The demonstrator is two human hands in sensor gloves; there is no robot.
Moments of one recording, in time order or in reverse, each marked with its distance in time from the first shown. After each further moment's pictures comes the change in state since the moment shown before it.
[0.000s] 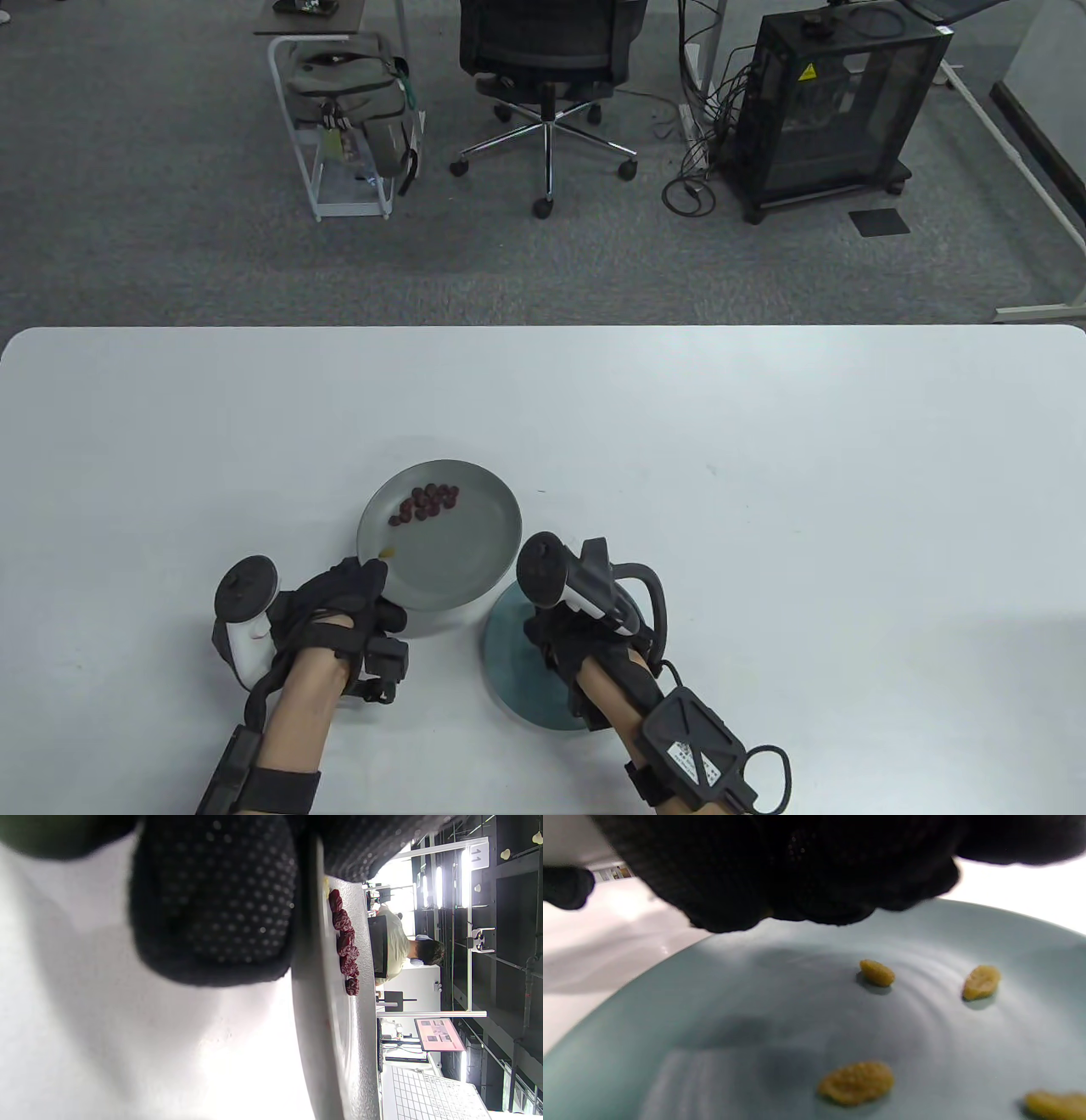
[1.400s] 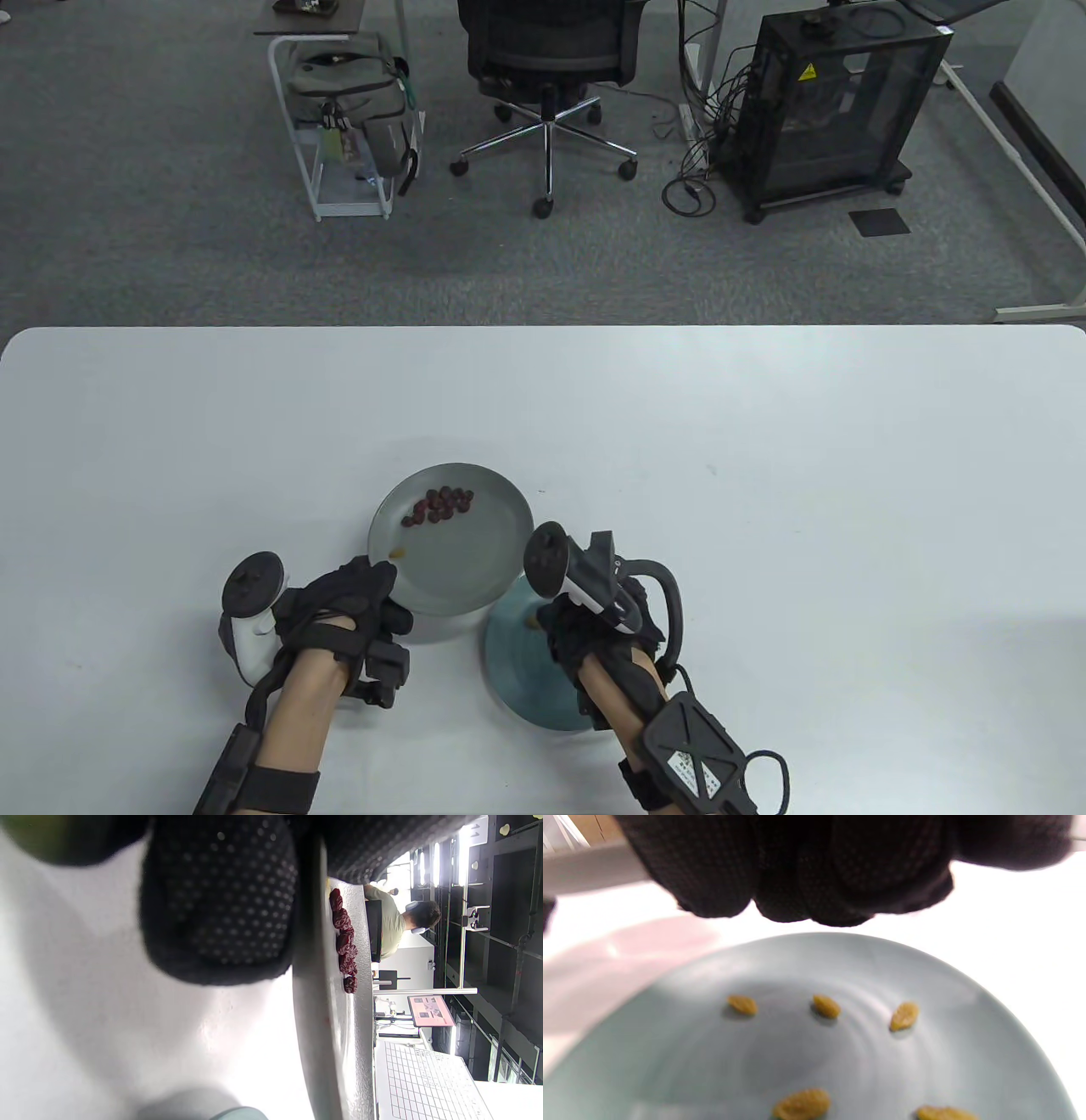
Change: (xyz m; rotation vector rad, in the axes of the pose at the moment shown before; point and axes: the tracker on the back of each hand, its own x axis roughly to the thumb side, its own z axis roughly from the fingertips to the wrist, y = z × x) left_hand 0.000 -0.008 -0.003 -0.089 -0.023 -0.009; right_hand -0.009 -0.032 0.023 -0.041 0.105 -0.014
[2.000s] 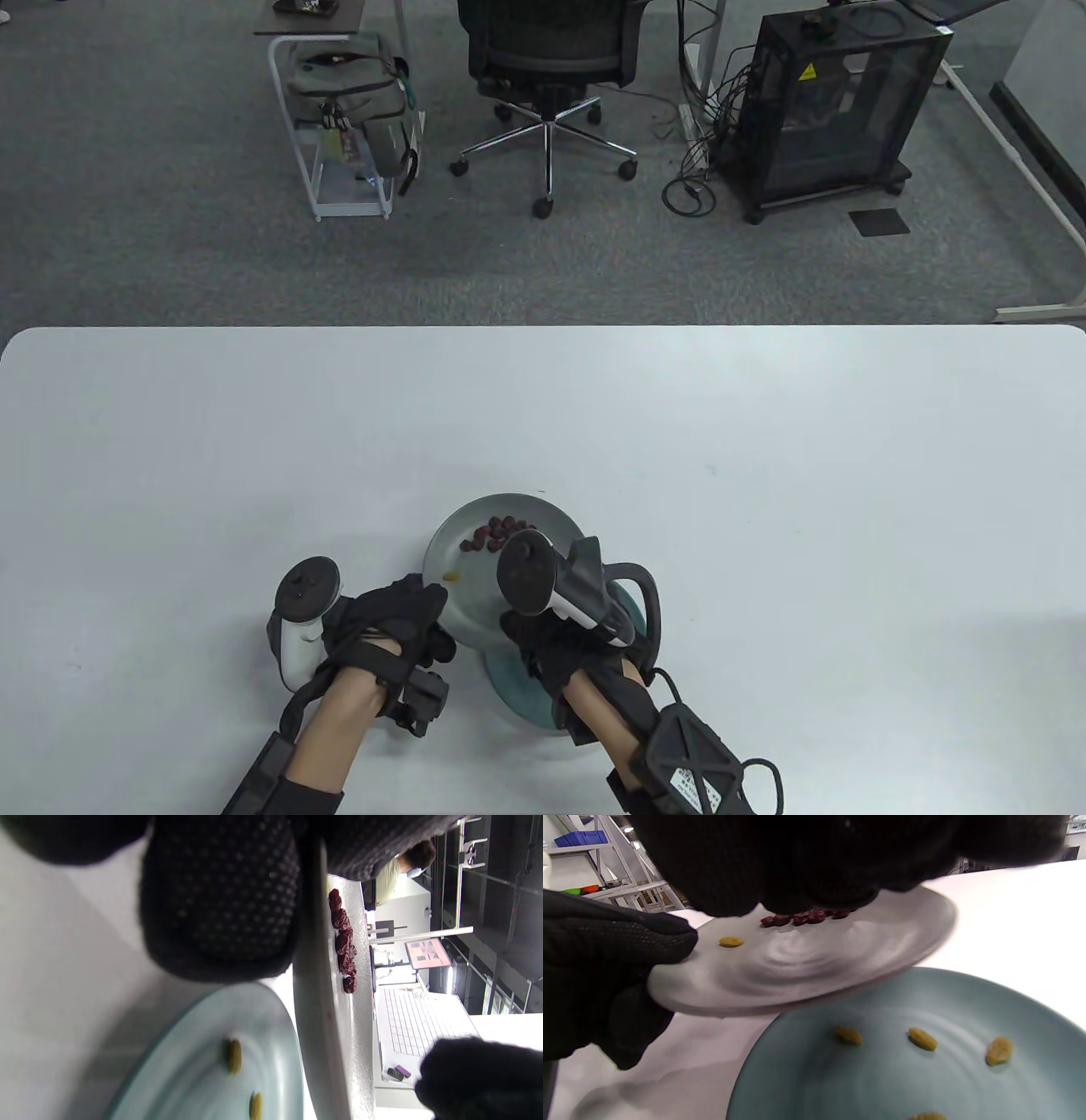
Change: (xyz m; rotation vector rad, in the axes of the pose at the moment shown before) left_hand 0.002 -0.053 0.012 -0.169 -0.026 -0.092; right_hand 0.034 -0.017 0.021 -0.001 -0.145 -0.047
